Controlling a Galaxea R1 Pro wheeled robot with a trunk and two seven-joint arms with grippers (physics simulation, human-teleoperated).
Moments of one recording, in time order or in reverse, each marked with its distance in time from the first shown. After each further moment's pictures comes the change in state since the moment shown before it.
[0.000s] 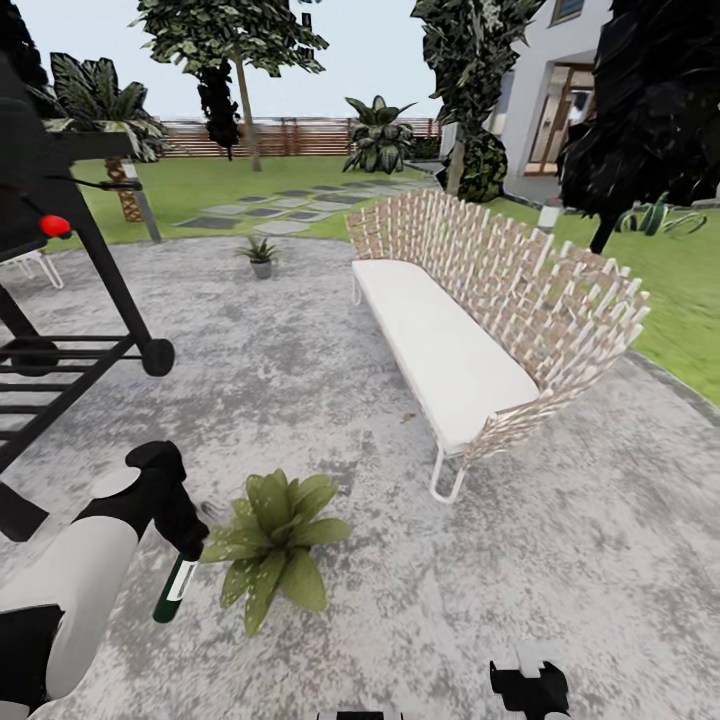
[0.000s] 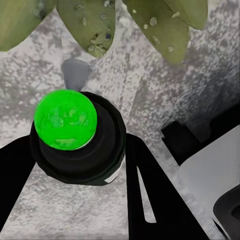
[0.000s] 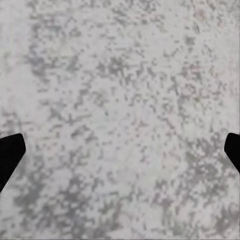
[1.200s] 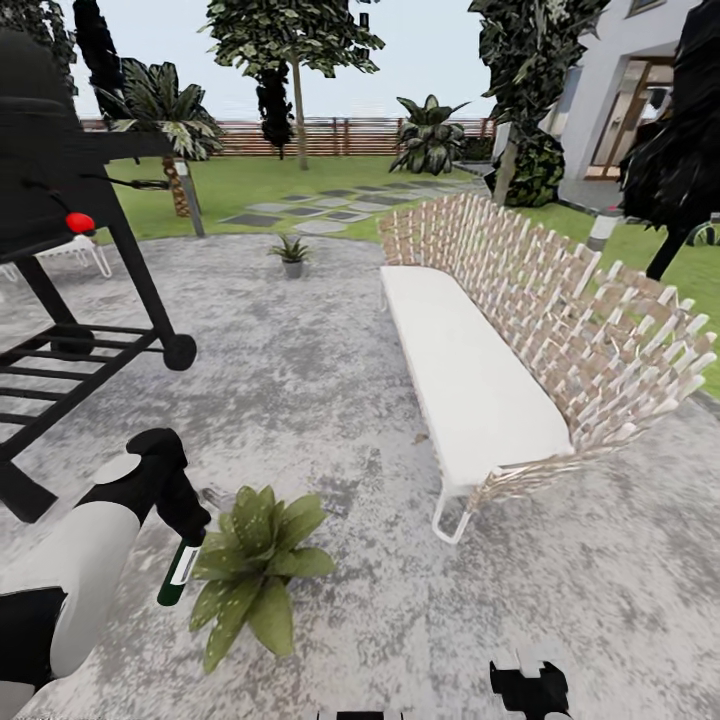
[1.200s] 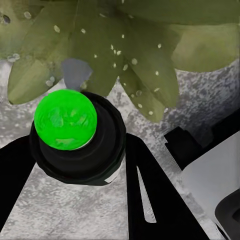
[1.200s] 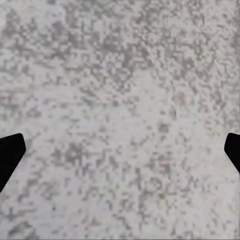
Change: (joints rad) left arm -0.049 0.000 -0.006 0.020 0.004 0.000 0.000; right arm 0.000 0.000 0.000 0.000 0.000 0.000 0.000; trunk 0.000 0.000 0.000
